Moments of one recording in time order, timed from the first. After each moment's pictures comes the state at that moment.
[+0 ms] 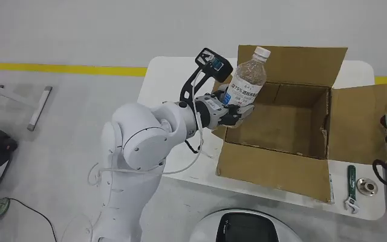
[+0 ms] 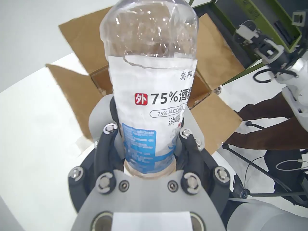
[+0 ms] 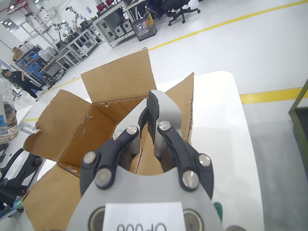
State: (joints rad) left arm 0.57 -1.43 -1.09 -1.90 0.62 -0.07 -1.25; right arm -1.88 -1.24 2.10 -2.35 -0.58 -0.02 0.23
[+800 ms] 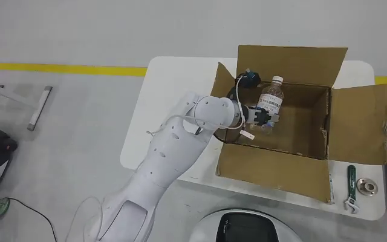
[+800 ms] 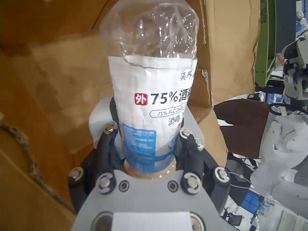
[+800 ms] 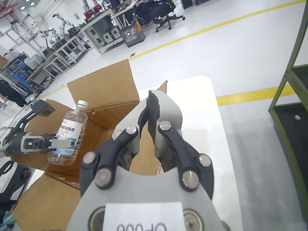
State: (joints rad) left arm 0.36 -1.54 -0.76 -1.22 0.31 0.11 -1.06; right arm -1.91 -1.26 2.19 -2.35 -0.55 -0.01 0.22
